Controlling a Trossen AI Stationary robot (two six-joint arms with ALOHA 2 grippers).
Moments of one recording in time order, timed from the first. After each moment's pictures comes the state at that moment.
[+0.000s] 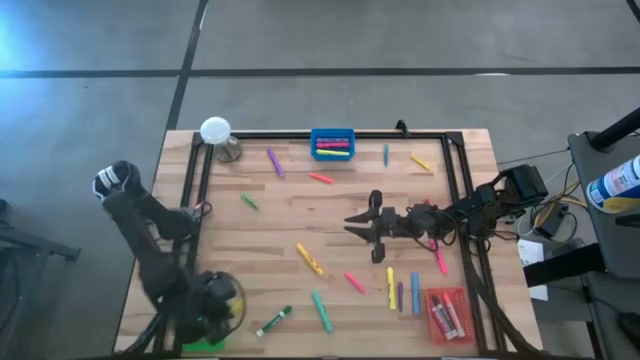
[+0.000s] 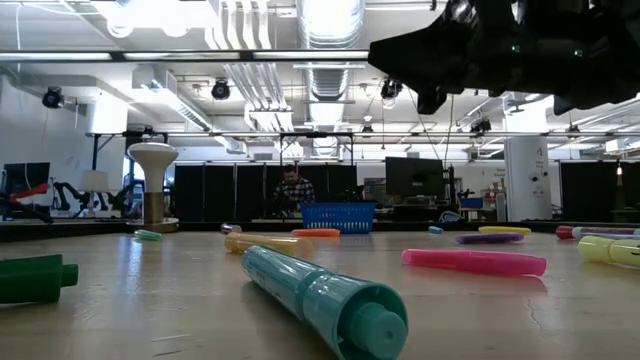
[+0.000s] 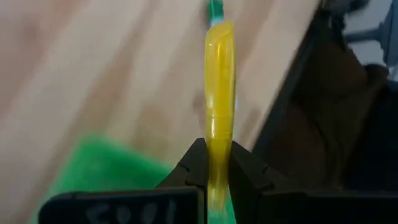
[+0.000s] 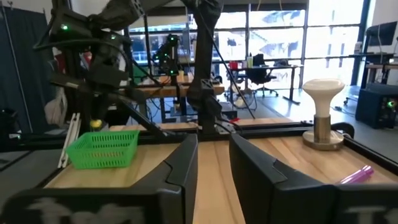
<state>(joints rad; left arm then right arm) -1.03 1.35 1.01 -0.74 -0.24 -1.58 0.17 1.59 0.40 1.31 0.19 0.05</state>
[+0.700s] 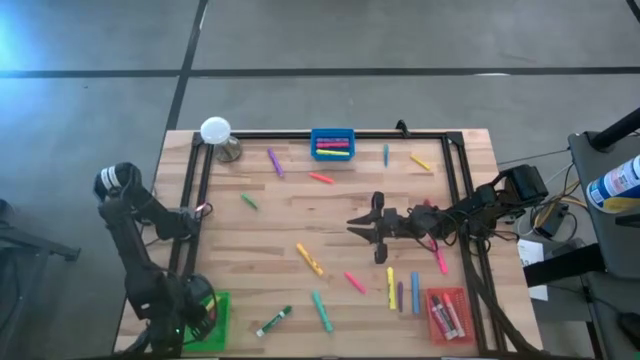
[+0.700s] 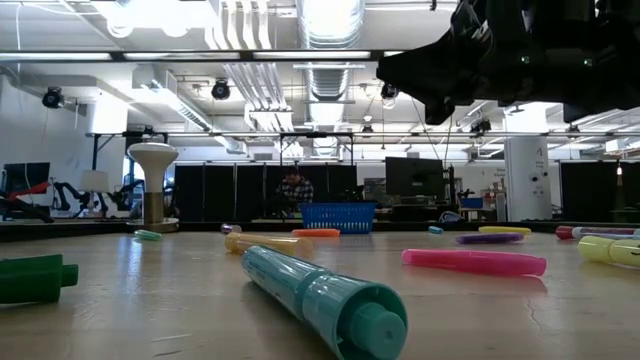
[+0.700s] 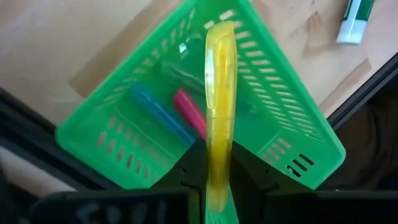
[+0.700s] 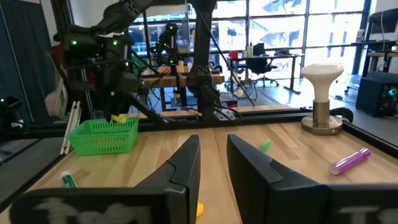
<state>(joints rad) -1.23 1.36 0.89 -0.78 -0.14 -2.08 0.17 1.59 0.36 1.31 0.19 0.07</state>
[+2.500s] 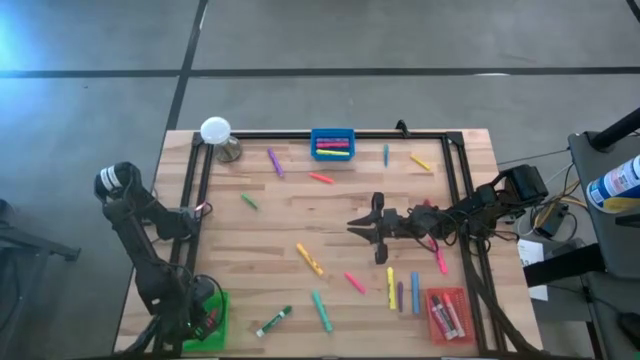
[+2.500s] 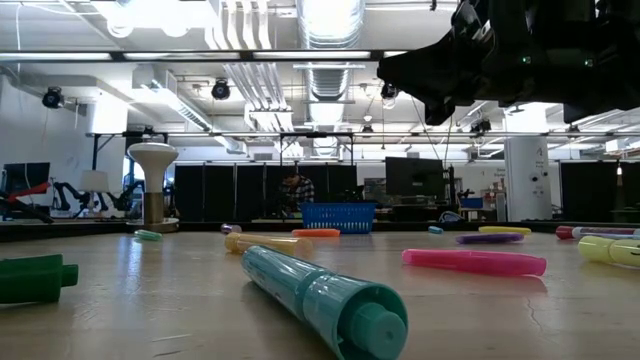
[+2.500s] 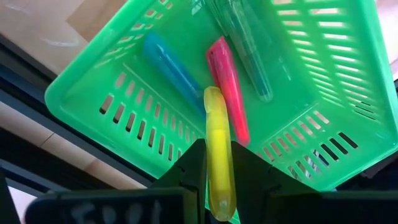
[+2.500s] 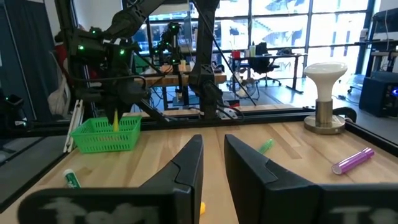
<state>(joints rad) -1.17 1.36 0.81 -0.67 0.12 -2.08 0.17 1.59 0.36 1.31 0.18 0.07</state>
